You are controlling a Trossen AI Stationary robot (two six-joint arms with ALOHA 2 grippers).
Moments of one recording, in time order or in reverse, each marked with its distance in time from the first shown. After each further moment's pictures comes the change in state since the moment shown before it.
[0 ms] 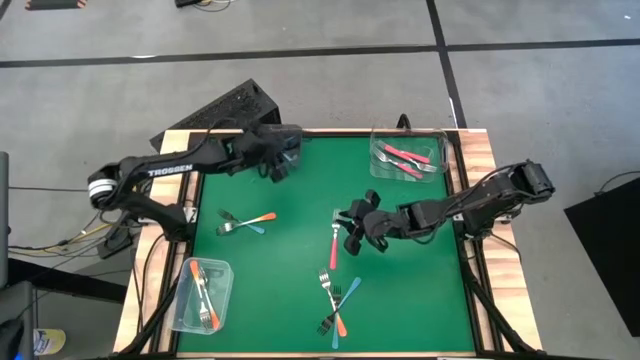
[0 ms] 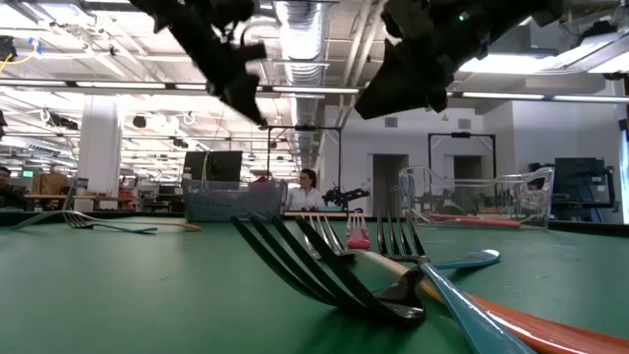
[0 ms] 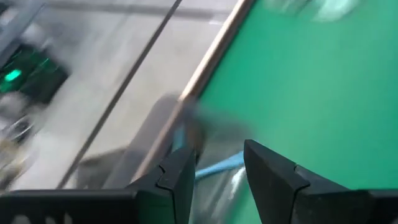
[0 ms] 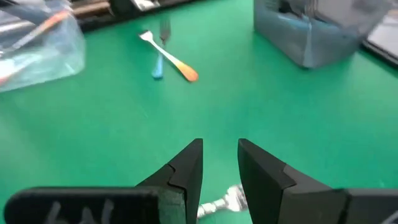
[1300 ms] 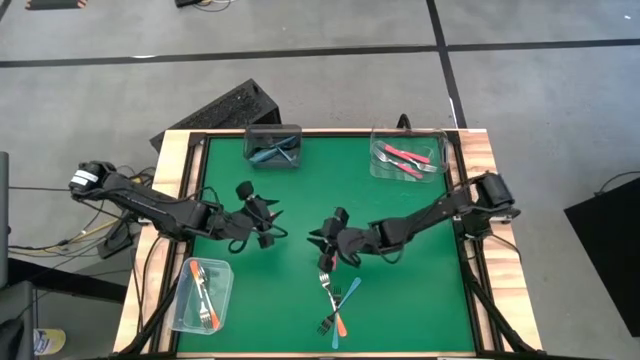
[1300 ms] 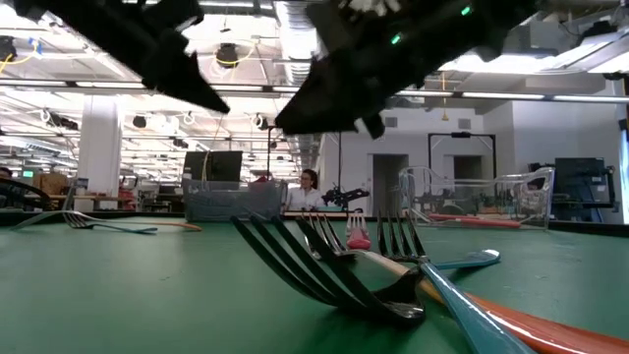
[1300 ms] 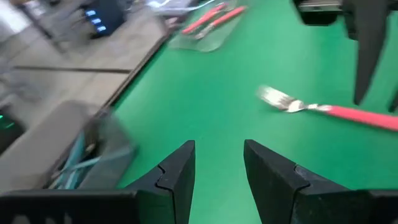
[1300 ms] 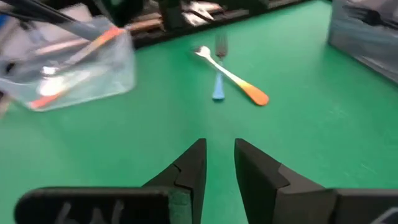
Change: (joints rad) left arm -0.680 -0.228 -0.403 0.247 -0.371 -0.354; right arm 0.038 0.346 0.149 0.339 -0.056 -0.046
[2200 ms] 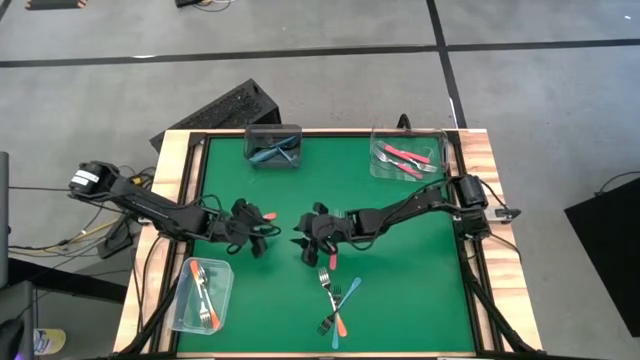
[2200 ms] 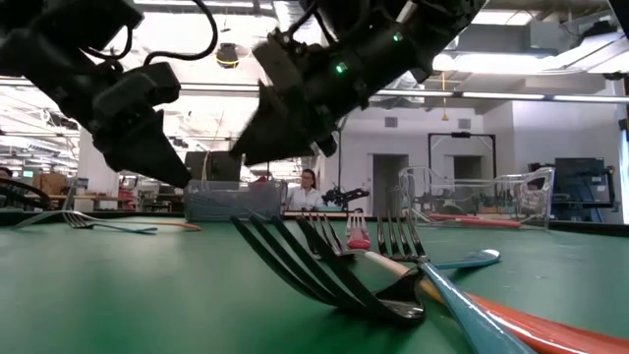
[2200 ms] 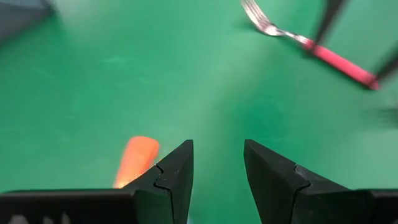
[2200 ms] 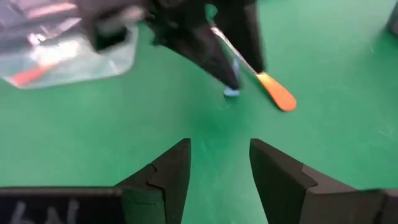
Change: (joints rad) left arm 0.006 0.015 -0.245 0.119 0.244 -0.476; right arm -0.116 0.180 0.231 -0.140 -0.237 -0.098
